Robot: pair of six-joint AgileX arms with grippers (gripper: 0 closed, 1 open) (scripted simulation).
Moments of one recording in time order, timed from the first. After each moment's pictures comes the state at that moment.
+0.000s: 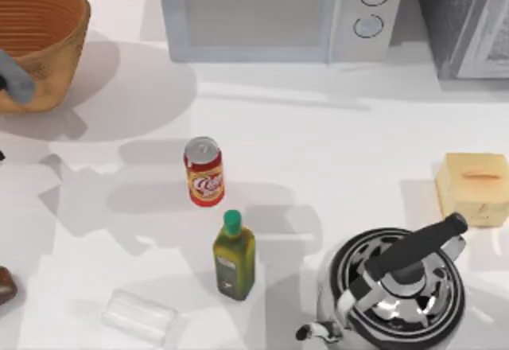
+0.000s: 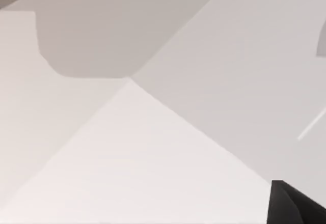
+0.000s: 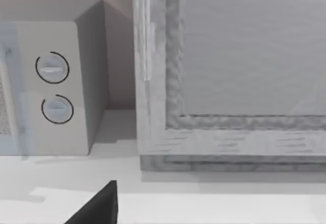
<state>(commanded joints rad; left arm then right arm) 0.12 1.99 1.43 -1.00 0.00 0.93 0.00 0.00 0.00 0.00 0.00 0.00</state>
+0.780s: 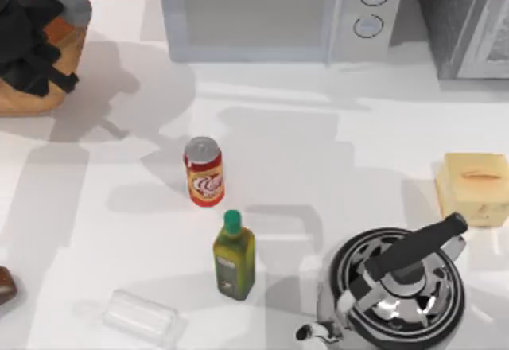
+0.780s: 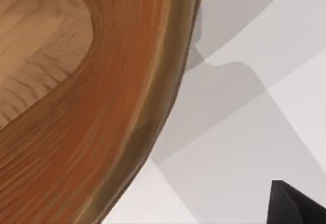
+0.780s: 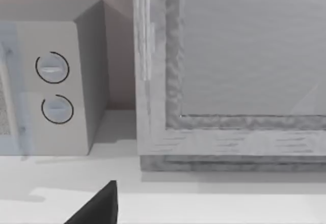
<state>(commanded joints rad) -0.07 2.01 1.74 -1.12 0.05 0.63 0.00 0.00 0.00 0.00 0.00 0.00</state>
